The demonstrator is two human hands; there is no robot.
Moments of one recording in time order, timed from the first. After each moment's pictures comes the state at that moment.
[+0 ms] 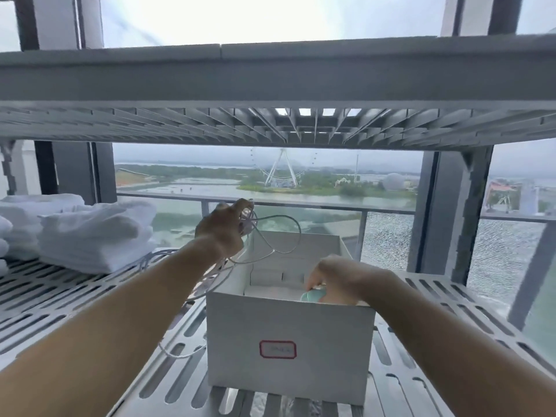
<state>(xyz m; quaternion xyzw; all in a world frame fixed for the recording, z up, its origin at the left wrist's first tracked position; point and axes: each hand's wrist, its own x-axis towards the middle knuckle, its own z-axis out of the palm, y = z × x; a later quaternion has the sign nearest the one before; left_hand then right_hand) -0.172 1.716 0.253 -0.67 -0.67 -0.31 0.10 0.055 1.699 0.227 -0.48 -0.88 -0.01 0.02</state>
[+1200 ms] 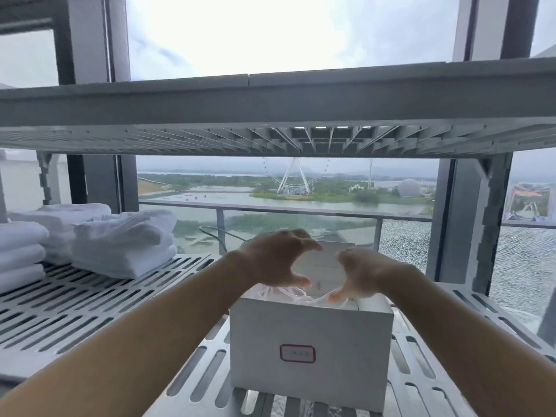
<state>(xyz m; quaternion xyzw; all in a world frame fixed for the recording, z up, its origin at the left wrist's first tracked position) -0.128 1.671 0.260 -0.87 -0.46 -0.13 0.16 0.055 1.697 0.248 -0.54 -0.83 -0.06 0.06</state>
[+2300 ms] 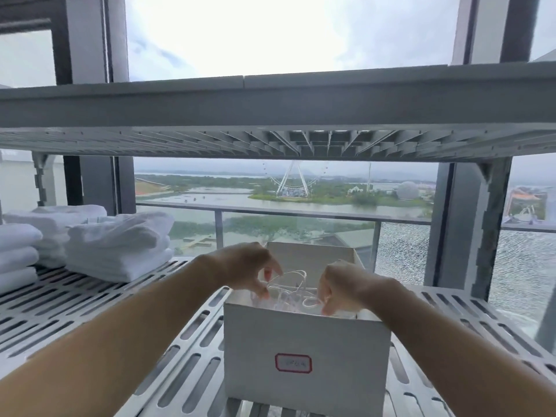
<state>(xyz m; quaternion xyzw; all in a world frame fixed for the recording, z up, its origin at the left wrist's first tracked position) -0.174 1.695 0.252 -0.86 -0.50 -0.03 0.08 0.042 1.705 0.233 -0.47 -0.88 -0.06 0.05</state>
